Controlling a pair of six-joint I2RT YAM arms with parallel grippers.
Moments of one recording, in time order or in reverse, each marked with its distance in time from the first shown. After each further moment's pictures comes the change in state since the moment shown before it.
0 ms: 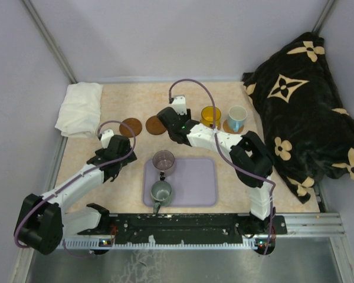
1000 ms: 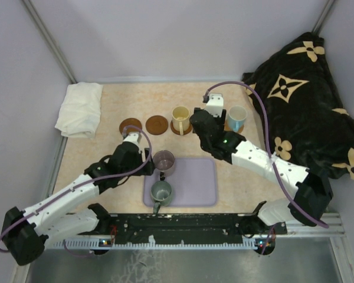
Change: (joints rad) left arm -0.280 -0.197 0.052 -0.095 0.299 0.159; right arm -0.008 -0.616 -0.365 -0.016 0.122 -0.024
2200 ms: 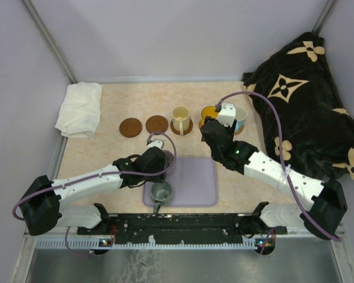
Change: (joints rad) left arm -0.250 0.335 0.111 0.005 -0.057 -0.101; right arm 0.000 -0.171 -0.157 -0.033 -0.003 0.070
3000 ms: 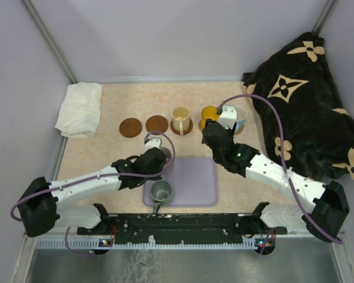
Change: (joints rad) left arm -0.016 -0.019 -0.003 0.019 -0.106 -0.020; right arm 0.000 -0.027 -0.045 0.032 -0.031 0.010
